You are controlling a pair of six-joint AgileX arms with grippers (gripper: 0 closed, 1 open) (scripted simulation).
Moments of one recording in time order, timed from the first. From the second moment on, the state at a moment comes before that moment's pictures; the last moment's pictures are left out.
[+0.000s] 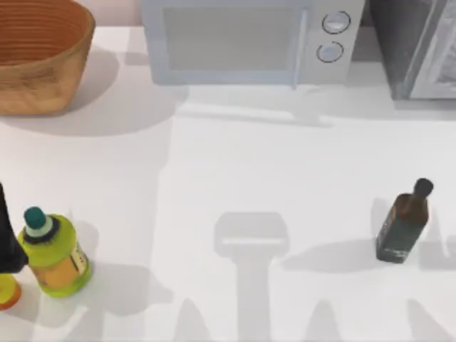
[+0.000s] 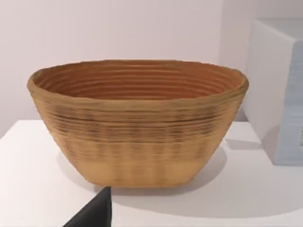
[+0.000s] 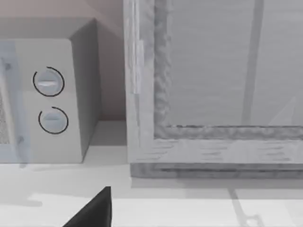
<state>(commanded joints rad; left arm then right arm) 0.00 0.00 0.00 0.00 0.00 0.00 0.00 0.00 0.00 0.00 0.00 0.00</state>
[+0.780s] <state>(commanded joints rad) 0.00 0.00 0.00 0.00 0.00 0.00 0.05 0.42 0.54 -0.13 0.06 0.00</state>
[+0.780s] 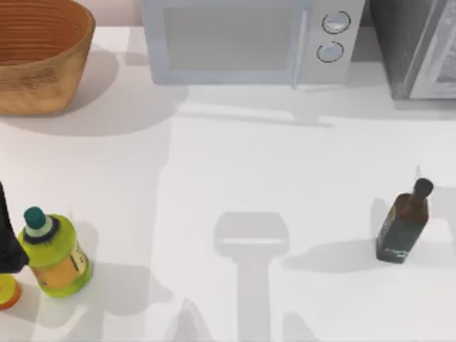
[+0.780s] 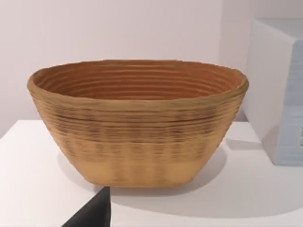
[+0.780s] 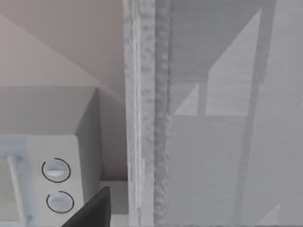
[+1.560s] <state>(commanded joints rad) 0.00 0.00 0.00 0.00 0.00 0.00 0.16 1.15 1.50 -0.36 0.17 0.01</state>
